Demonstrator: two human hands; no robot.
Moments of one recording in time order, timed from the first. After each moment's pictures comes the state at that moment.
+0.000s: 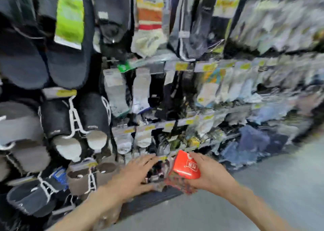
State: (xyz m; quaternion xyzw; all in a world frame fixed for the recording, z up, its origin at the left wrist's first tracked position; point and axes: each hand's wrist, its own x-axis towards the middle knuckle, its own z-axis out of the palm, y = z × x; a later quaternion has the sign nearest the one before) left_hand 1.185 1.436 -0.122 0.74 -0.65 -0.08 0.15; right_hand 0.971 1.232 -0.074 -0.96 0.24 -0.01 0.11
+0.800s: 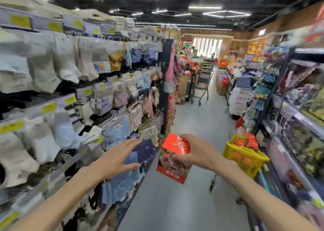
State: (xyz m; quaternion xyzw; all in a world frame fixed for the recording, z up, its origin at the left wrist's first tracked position) left_hand 0.874 0.829 0.021 0.42 -0.89 -0.05 0.16; right_hand 0.555 0.879 0.086 -0.77 0.60 -0.17 0.09
